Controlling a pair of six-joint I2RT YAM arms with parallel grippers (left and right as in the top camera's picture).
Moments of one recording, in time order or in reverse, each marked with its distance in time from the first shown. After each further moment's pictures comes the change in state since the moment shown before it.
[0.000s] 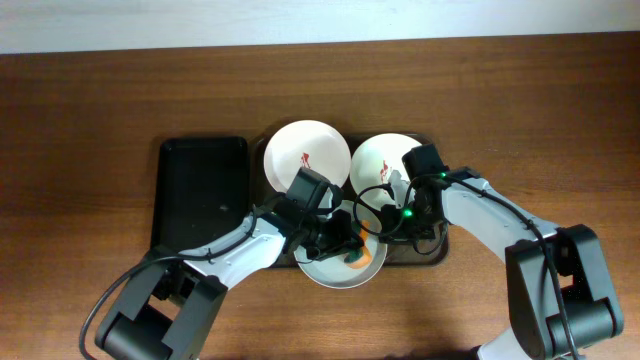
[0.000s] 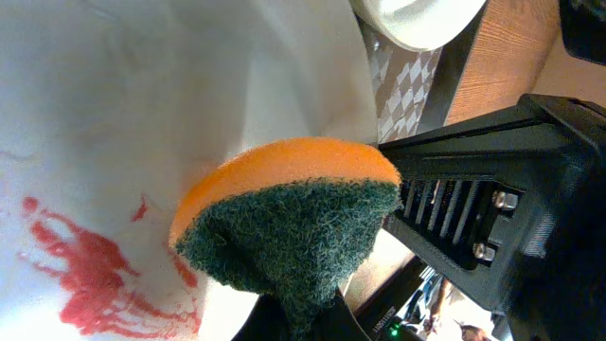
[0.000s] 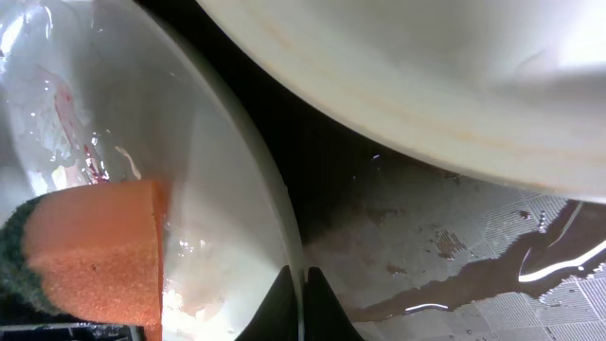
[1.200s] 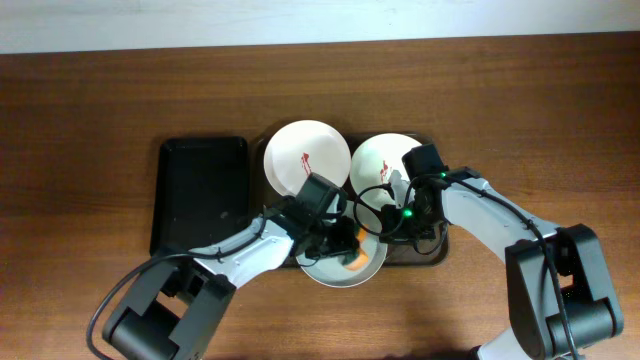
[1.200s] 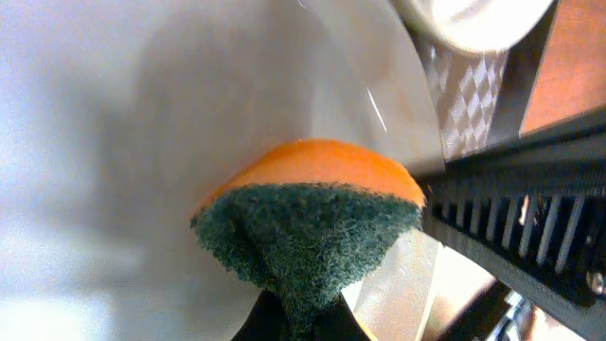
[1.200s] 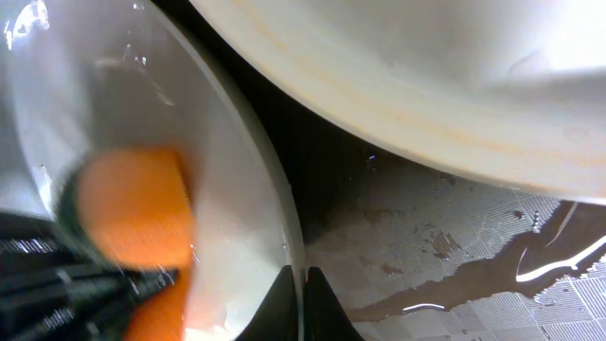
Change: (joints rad) left arm -0.041 0.029 0.011 -0.032 -0.161 0.140; right arm 0.000 0.000 0.000 -0.001 0.007 0.000
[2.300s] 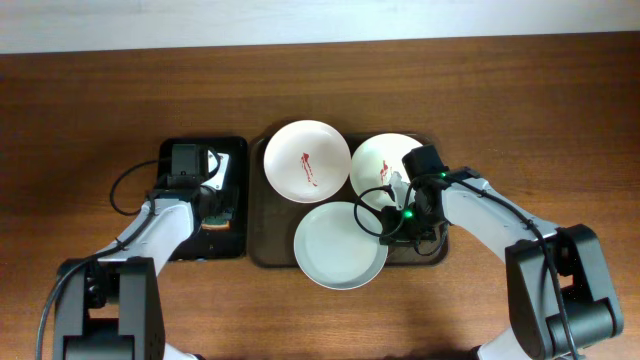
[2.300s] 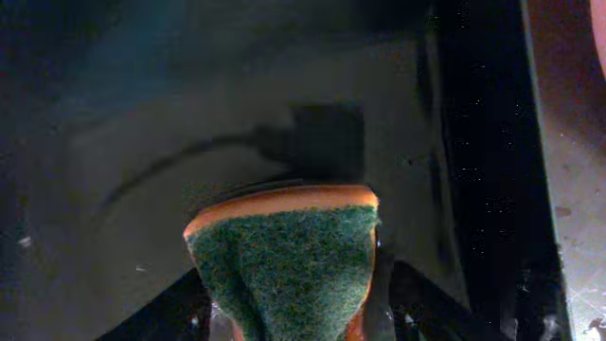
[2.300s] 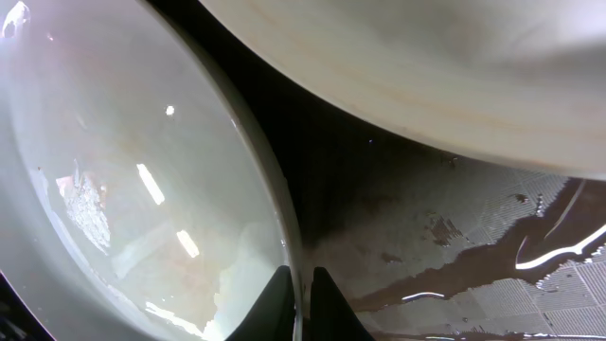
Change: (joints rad) left arm 0.611 -0.086 -0.010 -0.119 -0.458 0.872; right arm 0.000 0.000 0.000 -0.019 0.000 -0.001
